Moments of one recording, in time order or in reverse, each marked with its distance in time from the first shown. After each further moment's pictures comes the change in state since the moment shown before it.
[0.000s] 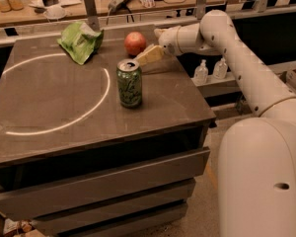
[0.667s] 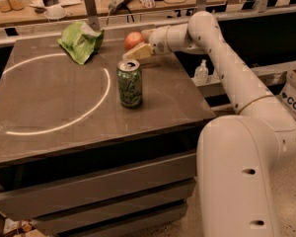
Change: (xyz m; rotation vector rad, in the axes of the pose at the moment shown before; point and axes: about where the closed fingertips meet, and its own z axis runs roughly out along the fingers) arm -0.008 -0.009 0.039 -0.013 -0.031 0.008
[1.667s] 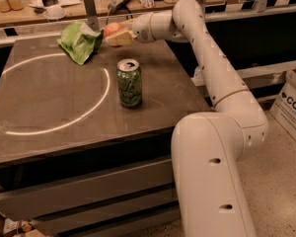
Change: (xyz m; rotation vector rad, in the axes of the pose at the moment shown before) arm -0.060 0.020 0.035 -0.089 -0.077 -0.012
